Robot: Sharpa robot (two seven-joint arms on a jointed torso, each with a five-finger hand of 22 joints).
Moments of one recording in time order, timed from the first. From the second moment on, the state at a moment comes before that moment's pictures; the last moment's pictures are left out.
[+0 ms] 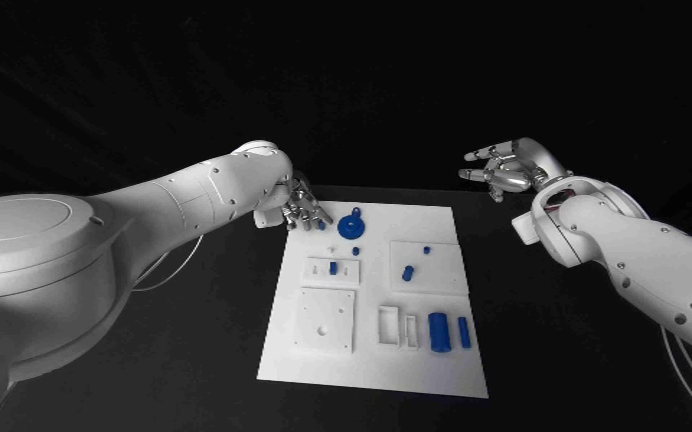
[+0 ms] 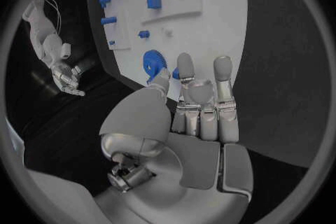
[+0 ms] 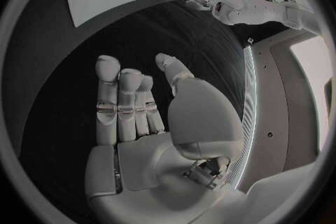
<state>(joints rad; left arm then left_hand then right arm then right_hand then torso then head) 1.36 -0.38 -0.18 0.67 -0.87 0.33 -0.38 1.15 0.10 0.03 0.00 0.10 1.12 0.04 0.12 0.36 1.46 -0.04 0.47 0.20 1.38 -0.11 1.20 0.62 0.02 1.28 -0.13 0.44 1.31 0.98 -0.66 0.46 1.21 -1.19 -0.34 -0.06 1.24 -0.12 0.16 -0.11 0.54 1.01 0.12 0.07 0.06 1.13 0.01 0.99 0.93 1.38 -0.06 0.89 0.92 0.09 1.47 -0.08 0.45 1.31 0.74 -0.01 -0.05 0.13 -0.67</state>
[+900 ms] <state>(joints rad) 1.36 -0.45 -0.18 0.76 -0.86 0.25 -0.39 1.23 0.16 0.09 -0.12 0.21 1.11 0.04 0.19 0.40 1.47 -0.06 0.49 0.15 1.39 -0.12 1.22 0.66 0.02 1.29 -0.14 0.44 1.31 0.98 -0.66 0.46 1.20 -1.19 -0.33 -0.07 1.24 -0.12 0.16 -0.11 0.54 1.00 0.11 0.07 0.06 1.12 0.01 0.99 0.93 1.38 -0.06 0.88 0.92 0.09 1.47 -0.08 0.45 1.31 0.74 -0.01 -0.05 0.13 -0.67</state>
